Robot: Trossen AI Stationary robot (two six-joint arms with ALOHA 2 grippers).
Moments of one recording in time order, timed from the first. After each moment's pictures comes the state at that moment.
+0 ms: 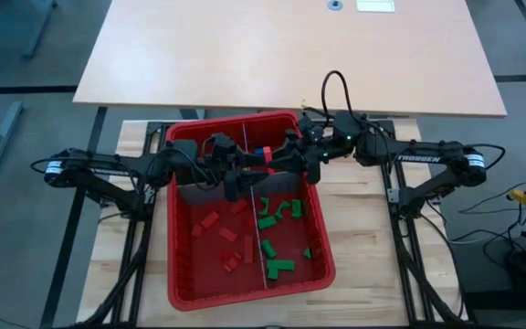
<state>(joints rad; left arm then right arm) -0.03 1.25 1.10 0.16 -0.12 -0.59 -0.16 1.40 1.27 0.21 -0.45 0.62</state>
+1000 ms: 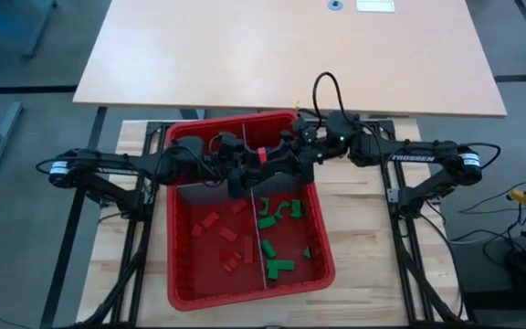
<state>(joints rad) 0.01 1.30 1.10 0.26 -0.03 -0.59 -0.15 1.44 1.29 0.22 -0.45 0.63</state>
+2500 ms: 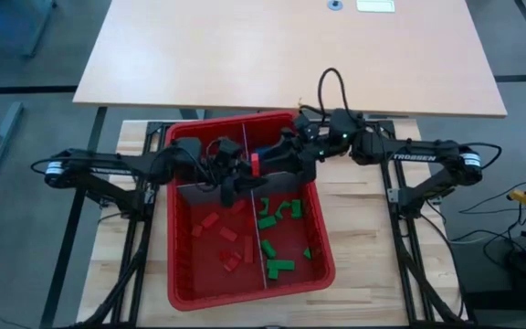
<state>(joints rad) 0.00 1.27 1.10 0.16 0.07 -0.52 -0.16 1.44 1.31 0.23 -0.45 0.63</state>
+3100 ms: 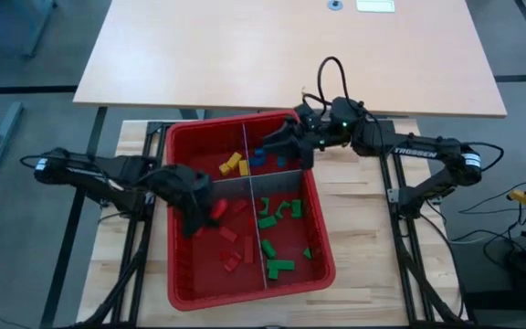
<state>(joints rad) -0.17 1.08 1.10 -0.66 0.20 -0.63 -0.24 1.43 1.34 0.18 -0.44 0.55</state>
